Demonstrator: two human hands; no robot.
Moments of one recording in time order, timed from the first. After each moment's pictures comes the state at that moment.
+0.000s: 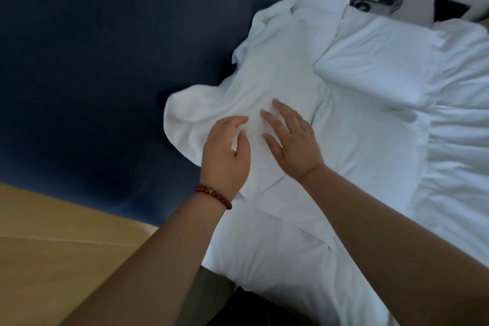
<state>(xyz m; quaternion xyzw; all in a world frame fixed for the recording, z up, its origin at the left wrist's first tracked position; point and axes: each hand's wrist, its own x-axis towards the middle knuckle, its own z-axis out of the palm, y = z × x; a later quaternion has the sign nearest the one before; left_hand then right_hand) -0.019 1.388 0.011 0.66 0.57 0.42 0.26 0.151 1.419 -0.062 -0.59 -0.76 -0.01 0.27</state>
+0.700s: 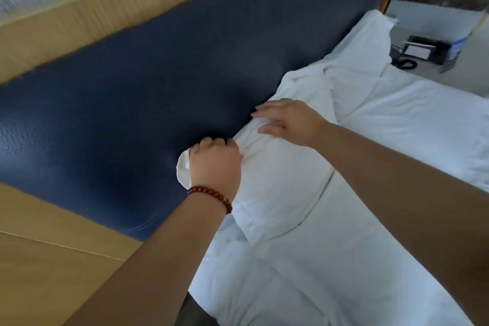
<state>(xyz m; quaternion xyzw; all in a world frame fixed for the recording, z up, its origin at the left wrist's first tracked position) -0.019 1.439 0.074 0.67 0.73 -0.02 -0.08 0.157 1.566 0.056 -0.41 -0.89 0.12 0.15</state>
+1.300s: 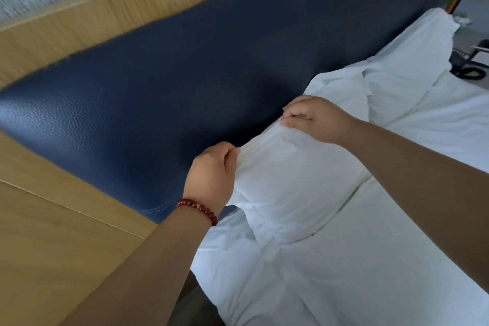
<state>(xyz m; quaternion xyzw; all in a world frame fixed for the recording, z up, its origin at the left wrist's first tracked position) -0.039 1.411 0.063 0.57 0.75 0.33 0.11 0.160 1.582 0.068 -0.35 -0.87 0.28 0.21</state>
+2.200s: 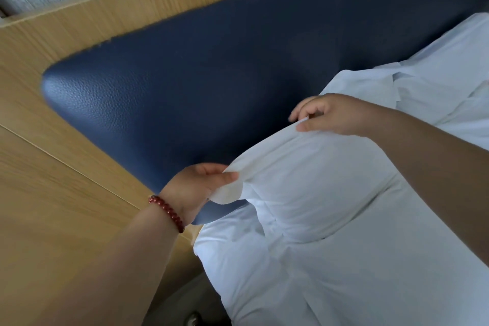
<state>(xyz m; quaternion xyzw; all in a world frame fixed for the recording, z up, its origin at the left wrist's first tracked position) -0.076 1.370 0.073 0.26 0.69 0.42 0.53 0.150 1.582 0.096 -0.34 -0.85 0.40 0.08</state>
